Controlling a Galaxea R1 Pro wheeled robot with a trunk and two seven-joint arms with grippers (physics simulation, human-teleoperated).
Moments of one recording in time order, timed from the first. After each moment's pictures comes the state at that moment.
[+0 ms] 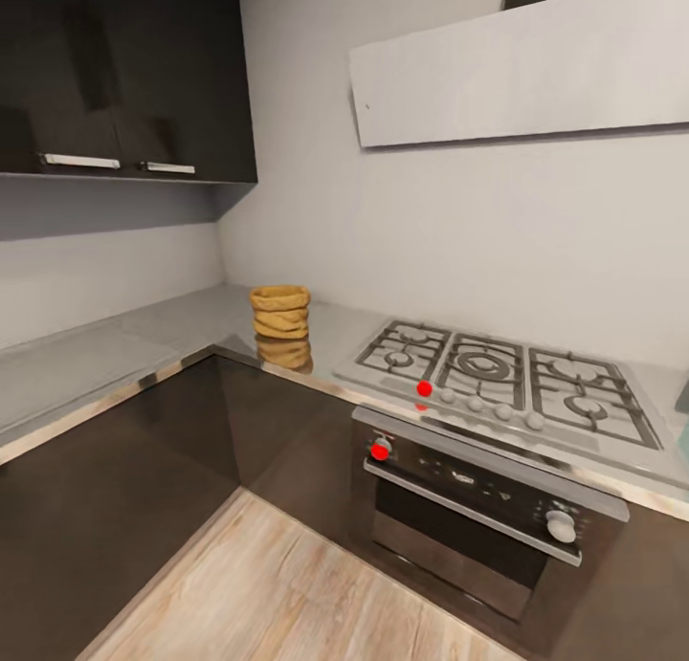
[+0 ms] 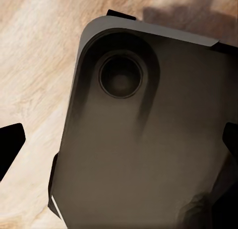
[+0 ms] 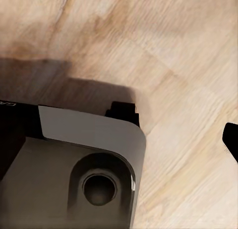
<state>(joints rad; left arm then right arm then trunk) 0.00 0.01 0.03 -0.06 0.23 -0.04 0.00 -0.25 -0.10 -0.22 0.03 0.33 -0.02 0.17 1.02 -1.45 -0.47</state>
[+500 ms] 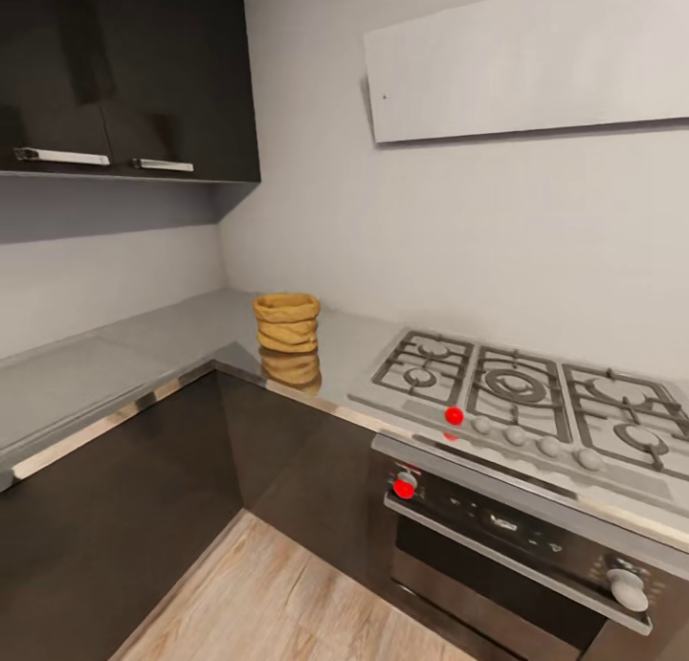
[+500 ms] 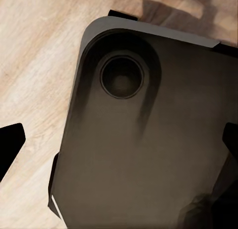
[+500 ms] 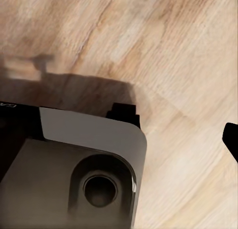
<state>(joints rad) 0.00 0.01 0.04 -0.06 0.23 -0.04 0.01 -0.25 -0.09 -0.22 0.03 0.33 -0.02 0.17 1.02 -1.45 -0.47</state>
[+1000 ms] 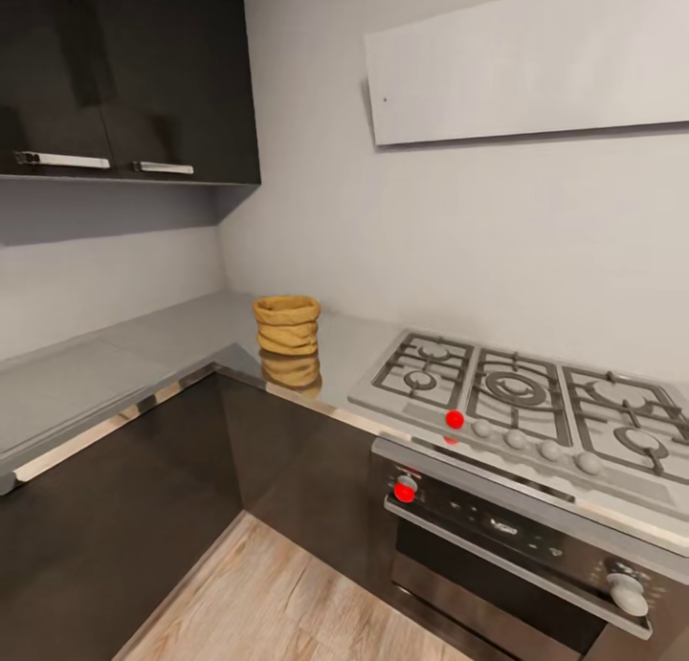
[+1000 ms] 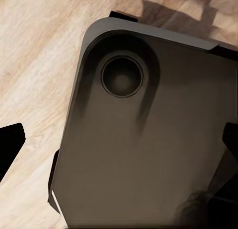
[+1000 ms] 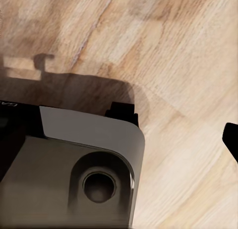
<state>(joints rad) 0.00 0.00 0.05 -0.06 0.24 -0.04 0.01 -0.25 -0.10 -0.22 0.03 0.33 -0.02 0.17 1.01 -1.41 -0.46</state>
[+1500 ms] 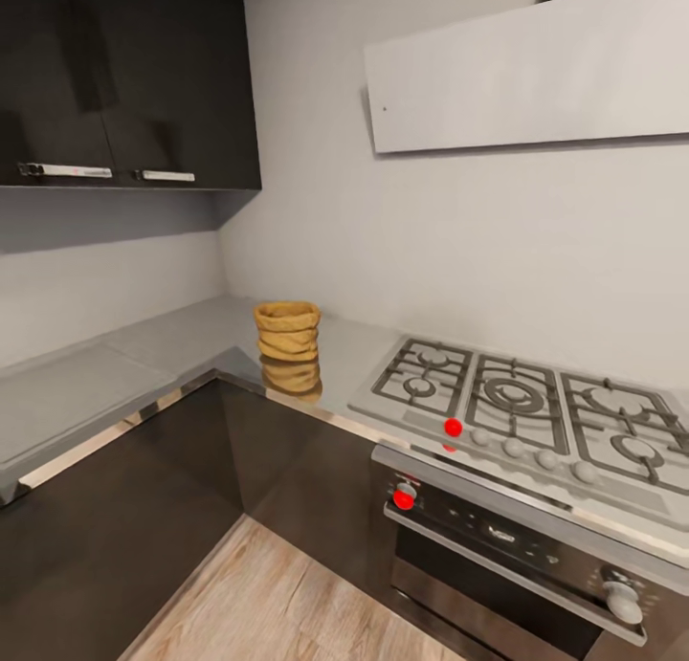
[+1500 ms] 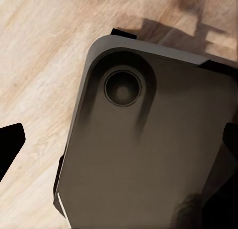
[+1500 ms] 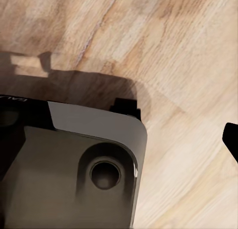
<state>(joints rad) 0.00 0.00 0.05 -0.06 0.24 -0.10 0.01 -0.25 -0.09 -0.22 0.03 0.33 -0.01 0.17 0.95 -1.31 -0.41</state>
